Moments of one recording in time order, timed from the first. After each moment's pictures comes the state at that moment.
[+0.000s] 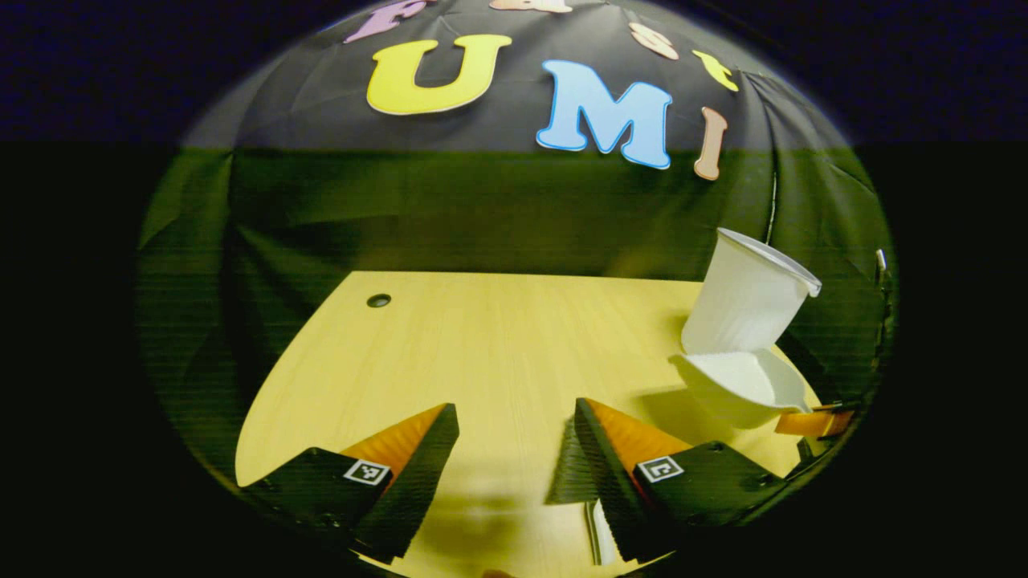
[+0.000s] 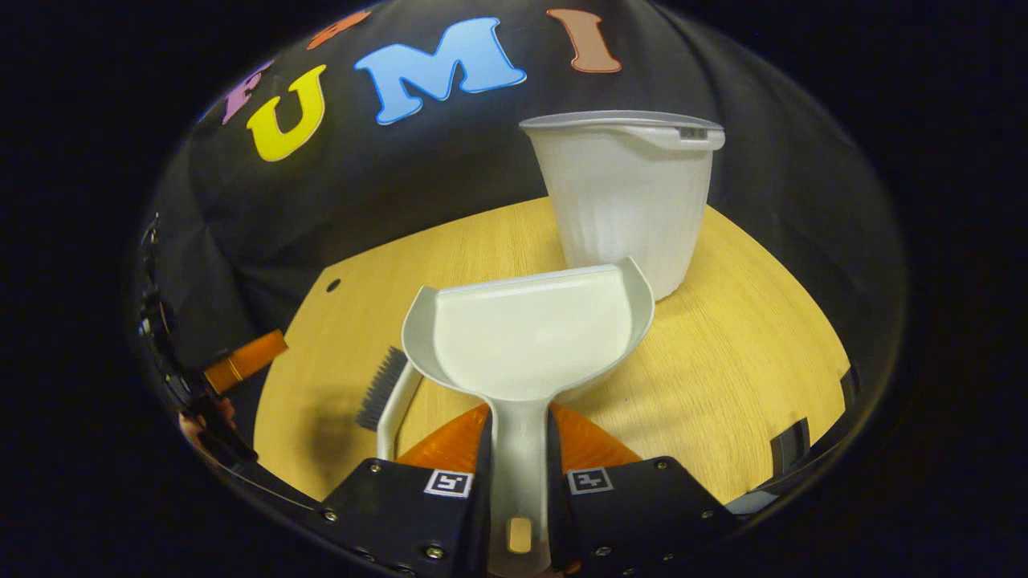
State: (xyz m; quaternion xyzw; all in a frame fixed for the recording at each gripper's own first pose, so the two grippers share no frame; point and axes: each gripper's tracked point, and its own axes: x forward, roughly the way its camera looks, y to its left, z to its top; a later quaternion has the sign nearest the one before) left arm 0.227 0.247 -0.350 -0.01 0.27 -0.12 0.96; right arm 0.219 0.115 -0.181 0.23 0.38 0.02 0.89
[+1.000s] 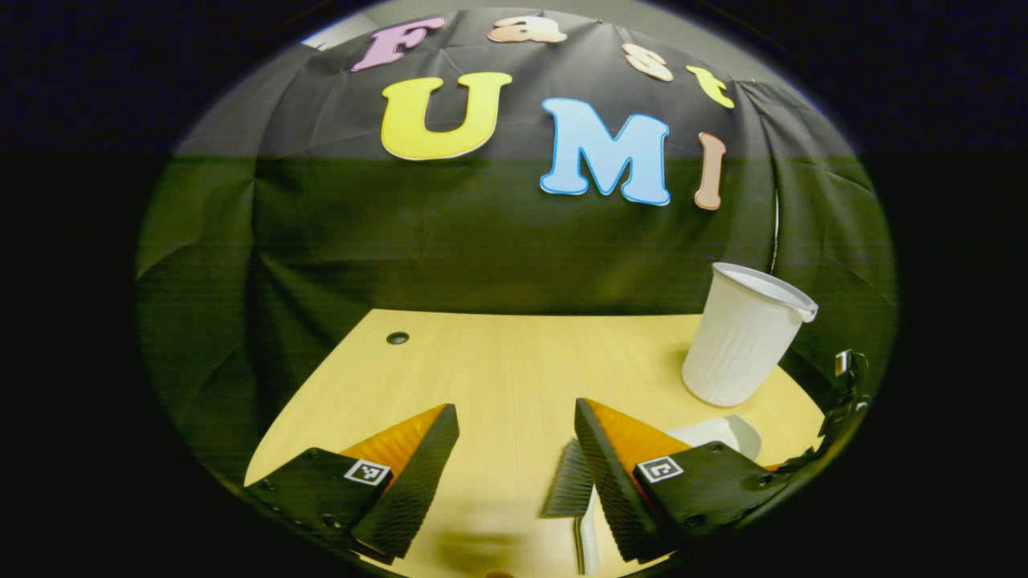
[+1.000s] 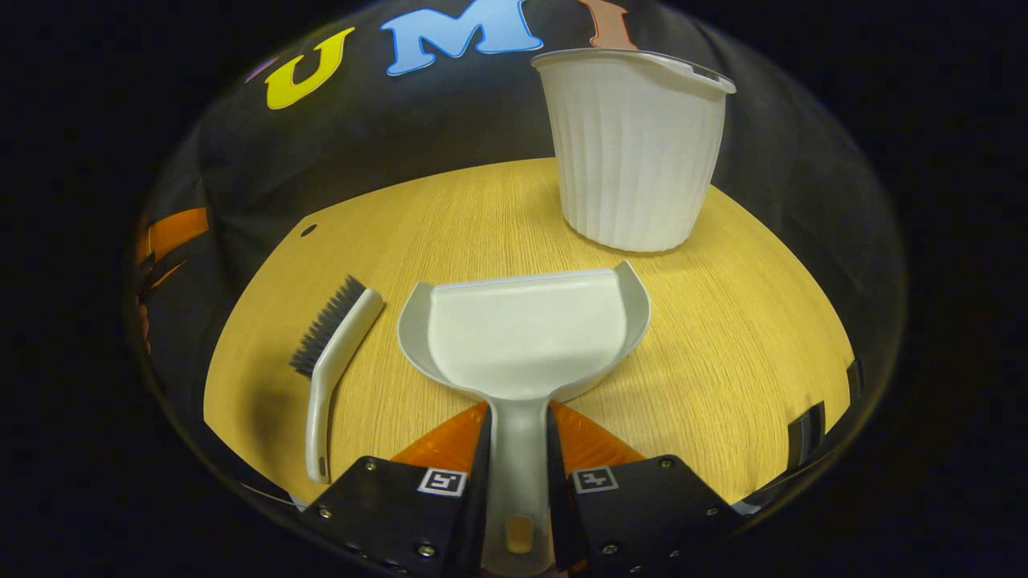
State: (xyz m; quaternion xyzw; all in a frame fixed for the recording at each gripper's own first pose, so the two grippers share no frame) left arm 0.213 0.235 -0.303 -0.01 0.21 -0.10 0.97; right arm 0.201 0.132 -0.246 0.18 0.42 0.01 0.89
